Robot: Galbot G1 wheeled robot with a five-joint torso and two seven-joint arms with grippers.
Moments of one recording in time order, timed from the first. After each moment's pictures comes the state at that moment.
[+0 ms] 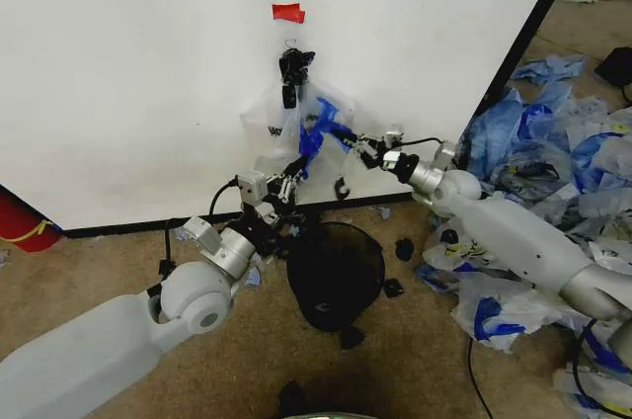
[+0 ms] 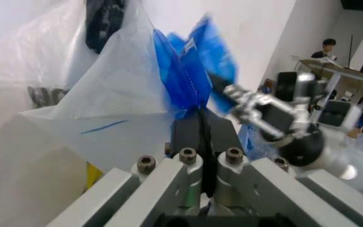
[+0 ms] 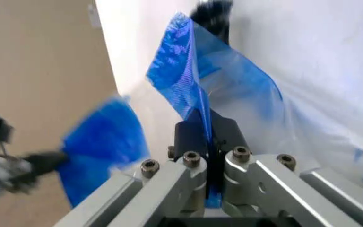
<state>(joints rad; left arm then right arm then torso) 0.63 -0.65 0.36 -2.07 -0.99 -0.34 -0.28 -0.21 0.87 -0.39 1.25 1.37 0.28 -0.90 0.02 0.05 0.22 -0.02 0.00</state>
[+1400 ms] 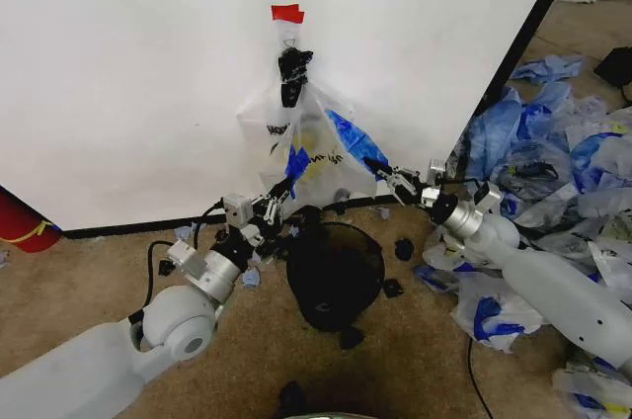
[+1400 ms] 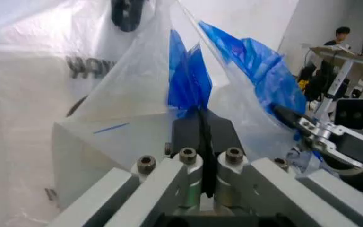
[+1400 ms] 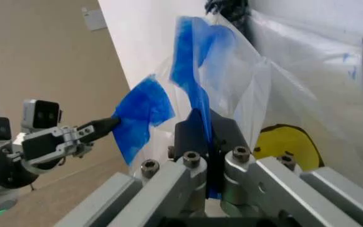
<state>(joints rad) 0.86 -0.60 0.21 -2.11 -0.93 -0.36 -0.24 -0.53 0.75 -0.22 1.44 1.35 0.27 -0.91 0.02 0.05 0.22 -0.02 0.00</state>
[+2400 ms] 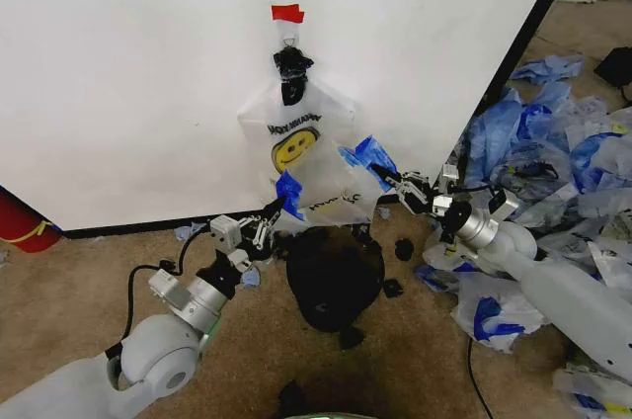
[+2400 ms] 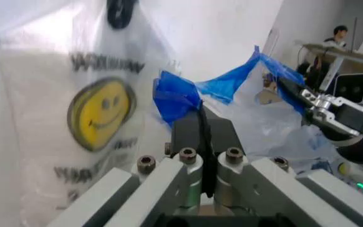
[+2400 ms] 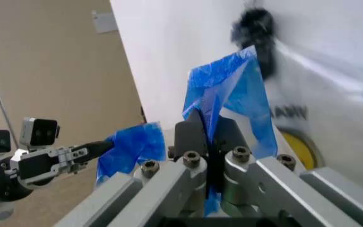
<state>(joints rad) 1.10 -0.56 0.04 -2.22 -0.88 -0.37 -0.21 -0.61 0.68 -0.12 1.59 1.34 0.27 -0.88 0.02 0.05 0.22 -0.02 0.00</state>
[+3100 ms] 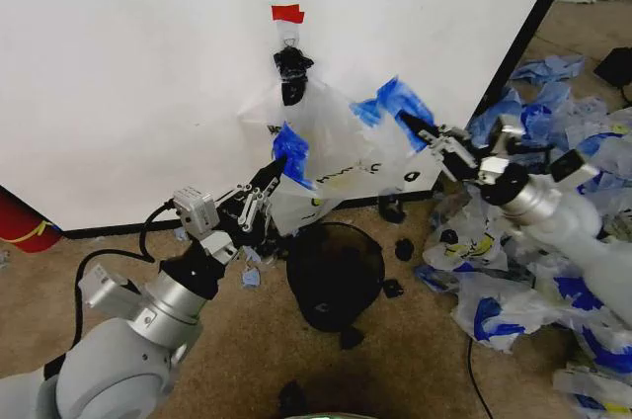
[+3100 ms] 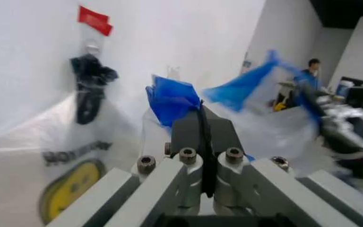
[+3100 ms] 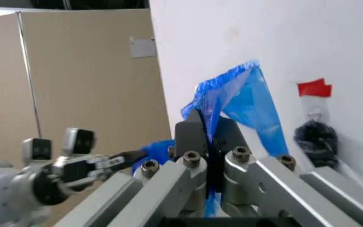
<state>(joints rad) 1.18 -0.41 -0.21 -2.51 -1.02 -0.31 -0.31 -0.73 0.46 0.13 1.94 1.49 0.23 -0.82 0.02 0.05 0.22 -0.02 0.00</state>
